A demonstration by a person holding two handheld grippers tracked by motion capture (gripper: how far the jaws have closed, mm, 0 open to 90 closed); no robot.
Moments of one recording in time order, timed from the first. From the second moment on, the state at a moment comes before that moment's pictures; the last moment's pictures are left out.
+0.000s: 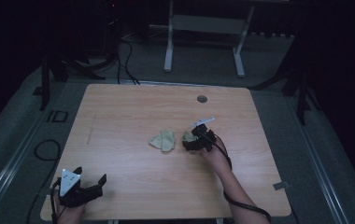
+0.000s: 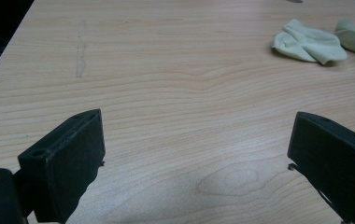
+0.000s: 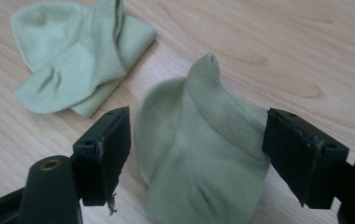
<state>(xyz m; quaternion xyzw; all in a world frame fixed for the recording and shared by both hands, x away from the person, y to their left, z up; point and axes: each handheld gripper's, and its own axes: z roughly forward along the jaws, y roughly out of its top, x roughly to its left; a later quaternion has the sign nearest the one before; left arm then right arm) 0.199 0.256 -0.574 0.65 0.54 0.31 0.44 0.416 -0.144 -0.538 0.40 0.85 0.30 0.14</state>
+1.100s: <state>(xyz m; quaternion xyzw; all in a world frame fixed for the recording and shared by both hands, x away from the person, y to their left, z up) 0.201 0.255 -0.576 0.65 0.54 0.30 0.44 0.388 -0.146 -0.504 0.37 0.87 0.28 0.19</state>
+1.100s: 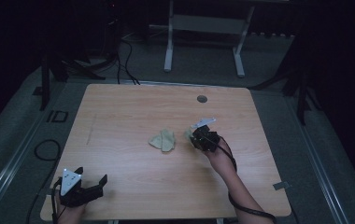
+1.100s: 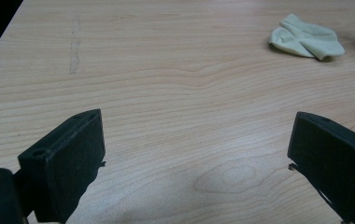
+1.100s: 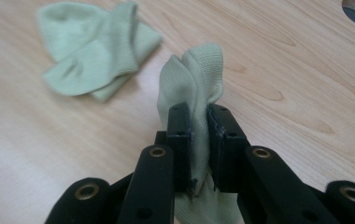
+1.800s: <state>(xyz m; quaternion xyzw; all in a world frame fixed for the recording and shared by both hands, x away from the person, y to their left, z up) 0.201 0.247 -0.574 0.66 0.53 0.29 0.44 0.274 -0.150 -0.482 0.29 0.89 0.30 0.21</state>
